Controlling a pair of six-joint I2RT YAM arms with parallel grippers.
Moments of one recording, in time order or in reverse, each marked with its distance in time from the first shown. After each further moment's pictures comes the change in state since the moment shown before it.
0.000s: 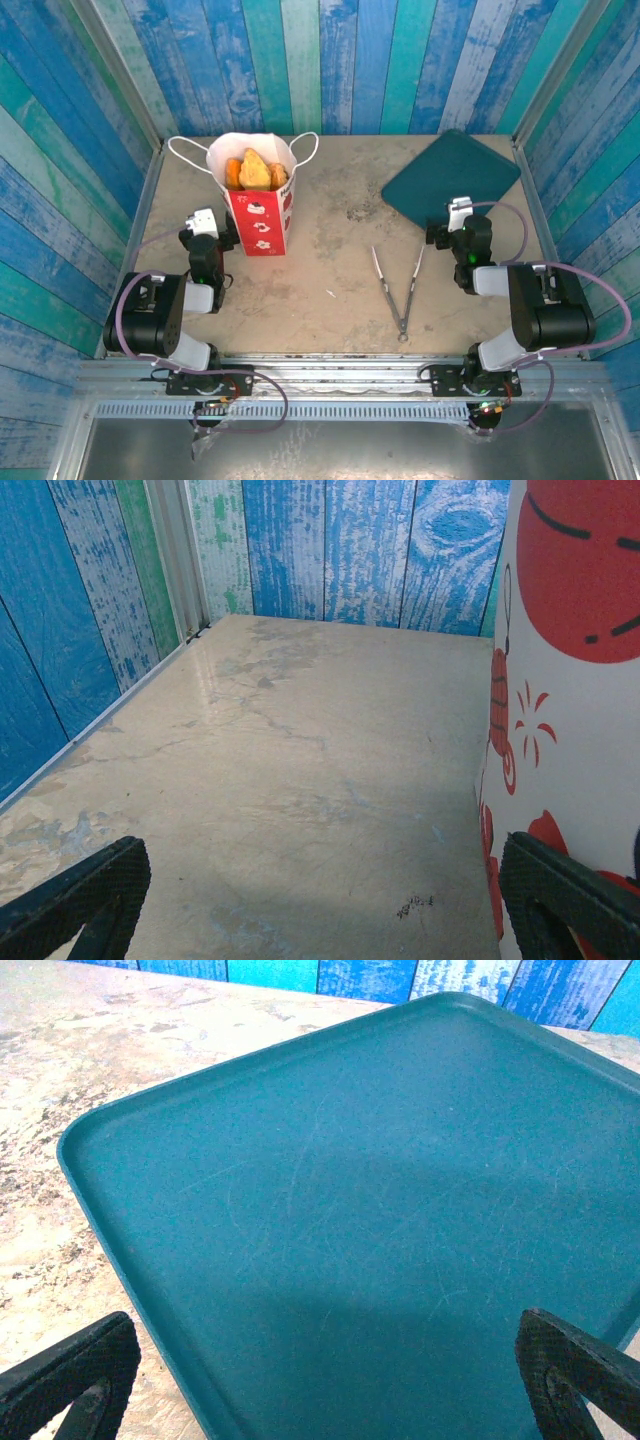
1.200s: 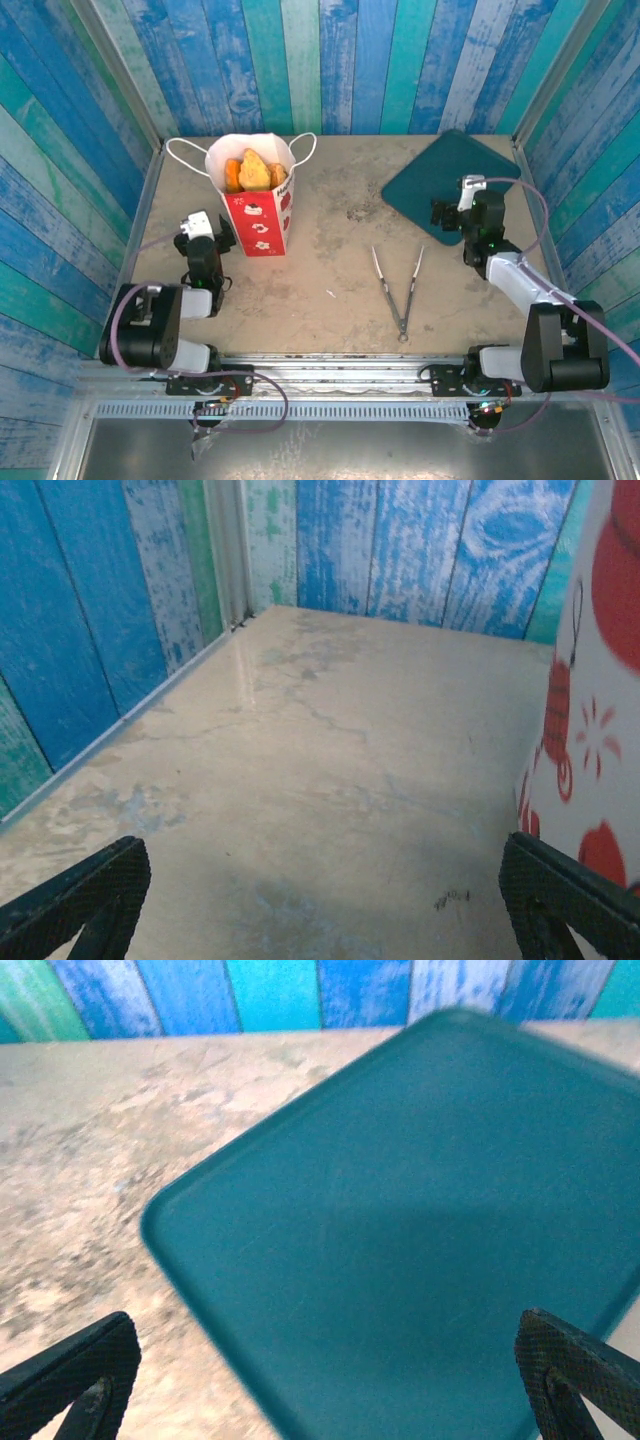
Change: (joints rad) left arm 0.003 -0.126 -0.006 -0.124 -0.095 -0.046; right arm -0.008 -0.228 0.258 -0.584 -0.058 0.189
